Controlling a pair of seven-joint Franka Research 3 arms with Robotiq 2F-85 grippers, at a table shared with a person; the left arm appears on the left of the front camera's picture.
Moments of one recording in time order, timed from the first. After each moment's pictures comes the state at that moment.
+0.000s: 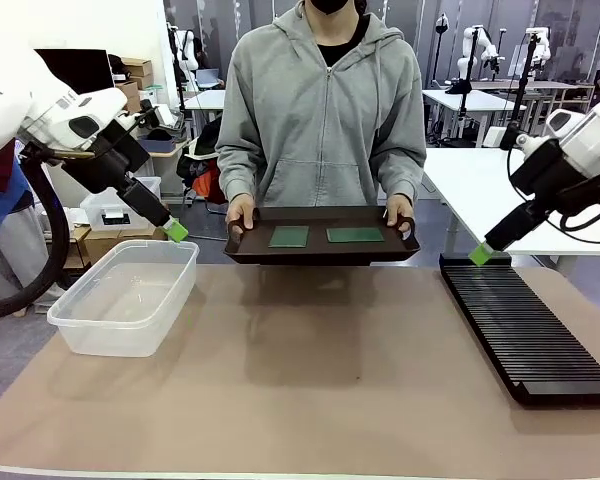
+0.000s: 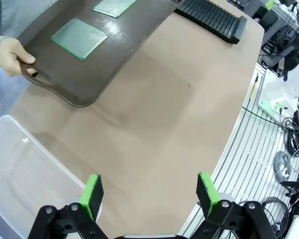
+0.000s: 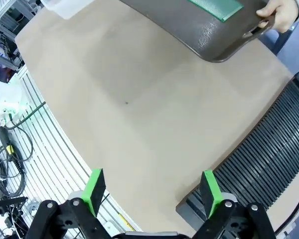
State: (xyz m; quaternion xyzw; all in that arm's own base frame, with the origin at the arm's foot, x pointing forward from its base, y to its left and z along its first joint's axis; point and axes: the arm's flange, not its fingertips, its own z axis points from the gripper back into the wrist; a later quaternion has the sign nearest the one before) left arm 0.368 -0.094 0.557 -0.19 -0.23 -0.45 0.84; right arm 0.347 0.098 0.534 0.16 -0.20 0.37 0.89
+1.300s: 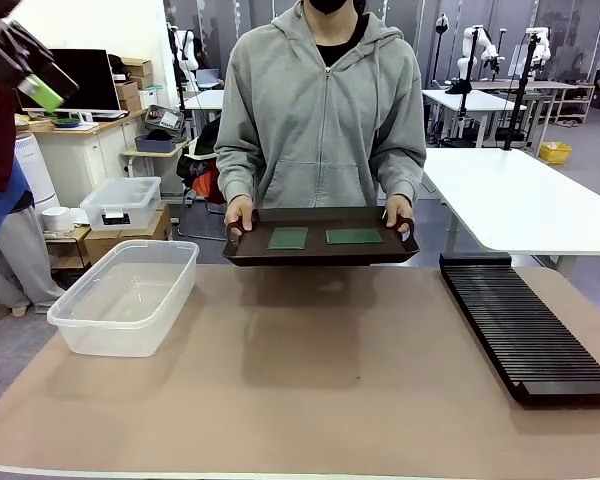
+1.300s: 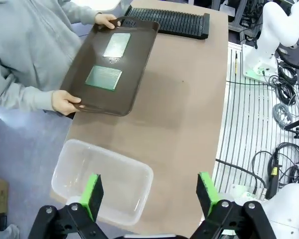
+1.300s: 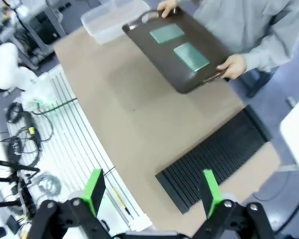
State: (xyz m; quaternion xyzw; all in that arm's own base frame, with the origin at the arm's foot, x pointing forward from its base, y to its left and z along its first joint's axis) left arm 0.356 0.034 0.752 -0.16 -0.29 -0.58 0.75; right arm 0.289 -0.012 0.790 0.17 -0.27 0.44 0.84
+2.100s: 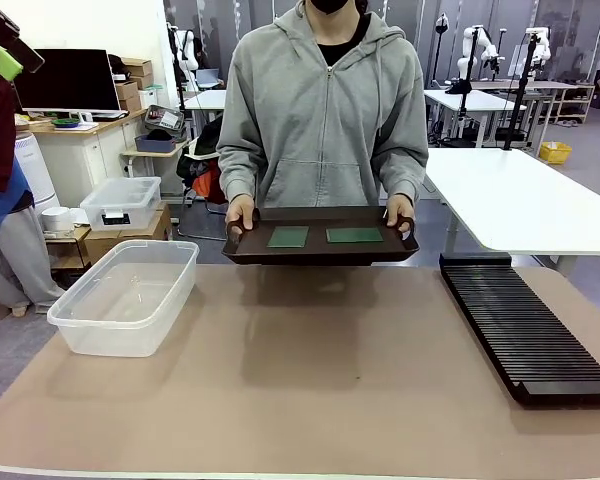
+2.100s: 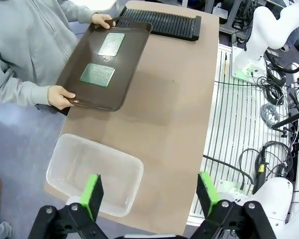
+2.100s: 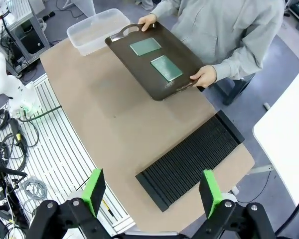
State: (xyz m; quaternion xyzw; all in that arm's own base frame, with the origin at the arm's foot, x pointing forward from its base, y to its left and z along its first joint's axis) left arm 0.346 0.050 0.777 -0.18 -0.27 -0.57 0.75; right arm 0.278 -0.040 0.837 0.13 -0.31 0.43 0.84
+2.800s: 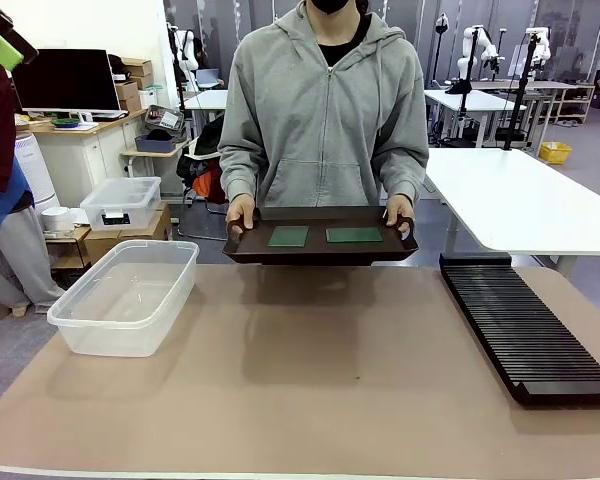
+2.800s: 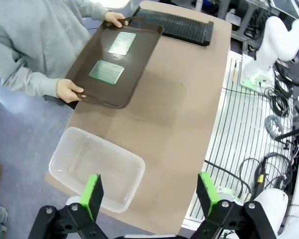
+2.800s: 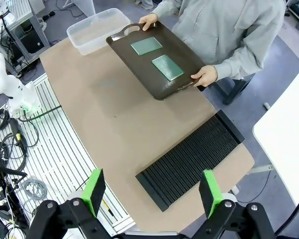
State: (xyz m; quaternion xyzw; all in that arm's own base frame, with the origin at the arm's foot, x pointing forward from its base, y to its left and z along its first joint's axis) left arm 0.335 0.050 0.792 -0.17 -0.28 -0.53 0.78; right arm 0.278 -0.039 0.837 0.13 -0.31 0.43 0.84
